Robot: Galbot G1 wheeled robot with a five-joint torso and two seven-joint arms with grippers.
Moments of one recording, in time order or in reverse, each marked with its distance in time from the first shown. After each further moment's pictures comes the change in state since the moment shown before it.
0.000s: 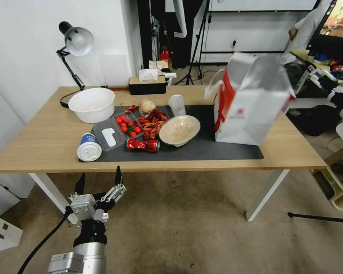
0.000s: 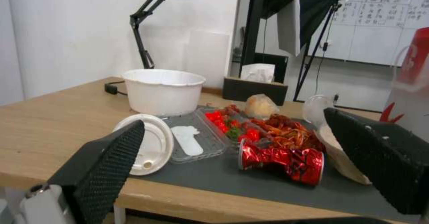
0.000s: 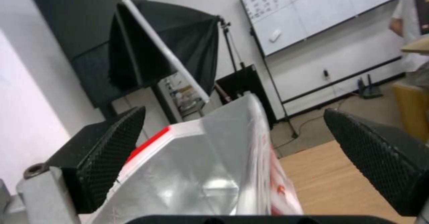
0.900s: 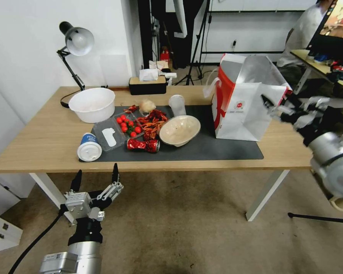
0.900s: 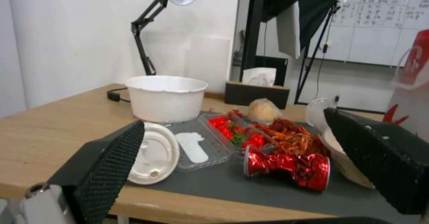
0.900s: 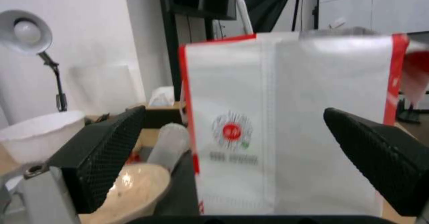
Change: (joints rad) left arm 0.000 -0.027 -0.049 -0.007 -0.005 0.008 0.057; right arm -0.400 0.115 0.058 0.276 -0.484 0.074 -0.094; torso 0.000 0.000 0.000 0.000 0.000
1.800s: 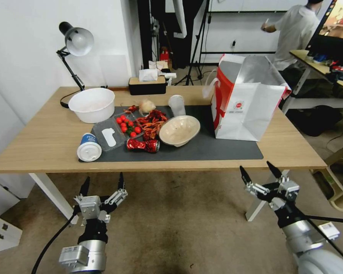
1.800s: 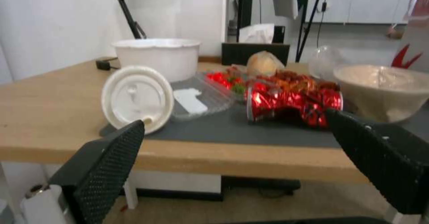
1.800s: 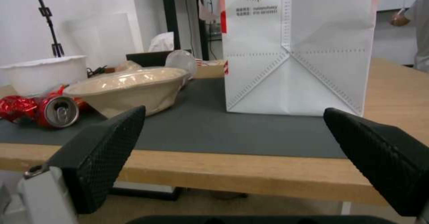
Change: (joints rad) left arm -0.064 0.032 -0.004 0.163 0.034 0.002 0.003; right arm -0.390 0.337 -0.083 -0.003 -0.428 0.306 -0.030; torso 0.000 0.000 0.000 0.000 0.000
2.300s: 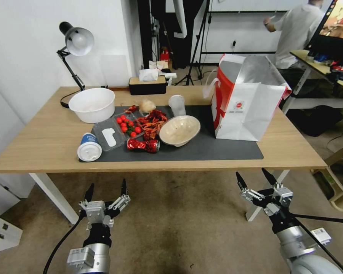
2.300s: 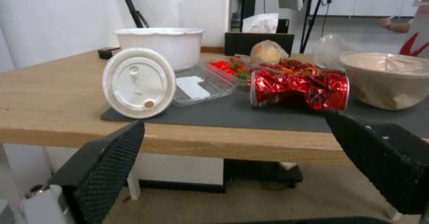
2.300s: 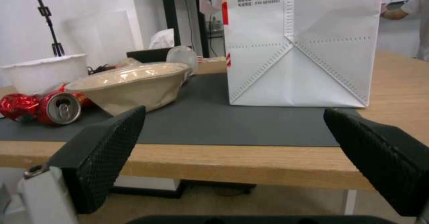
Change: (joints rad) left arm -0.003 0.002 0.010 0.030 0.001 -0.009 -0.021; right arm 0.008 0.022 -0.015 -0.011 -0.004 -0.004 -0.008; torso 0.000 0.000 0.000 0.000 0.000
